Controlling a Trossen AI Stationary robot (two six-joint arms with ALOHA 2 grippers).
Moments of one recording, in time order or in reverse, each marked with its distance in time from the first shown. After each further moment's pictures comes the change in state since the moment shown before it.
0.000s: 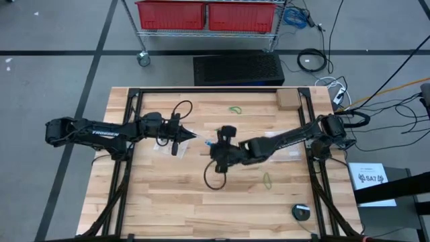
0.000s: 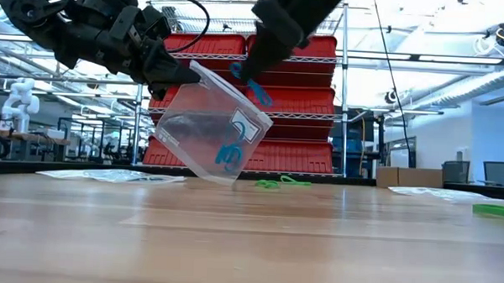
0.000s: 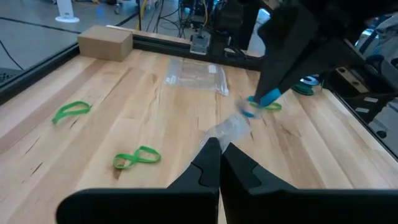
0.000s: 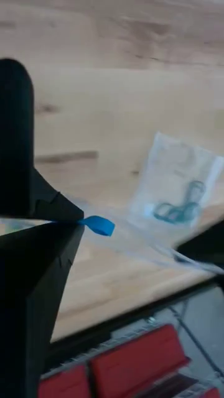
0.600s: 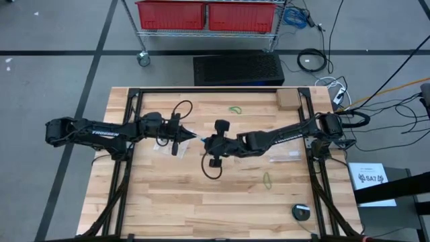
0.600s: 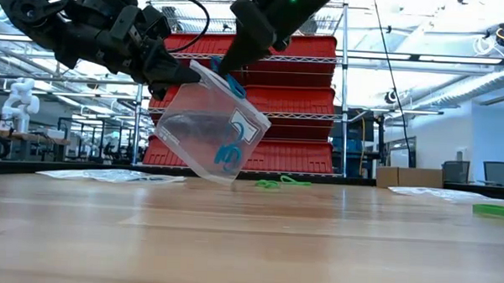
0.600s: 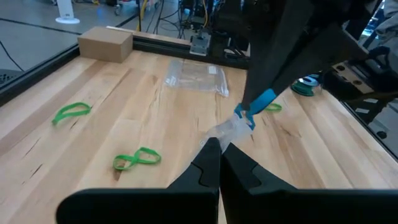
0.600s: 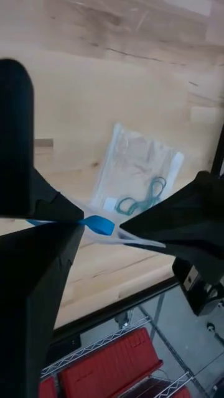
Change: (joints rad) left arm 0.000 0.000 0.000 0.005 0.000 0.000; right arm -0.082 0.018 0.000 0.204 -0.095 -0.139
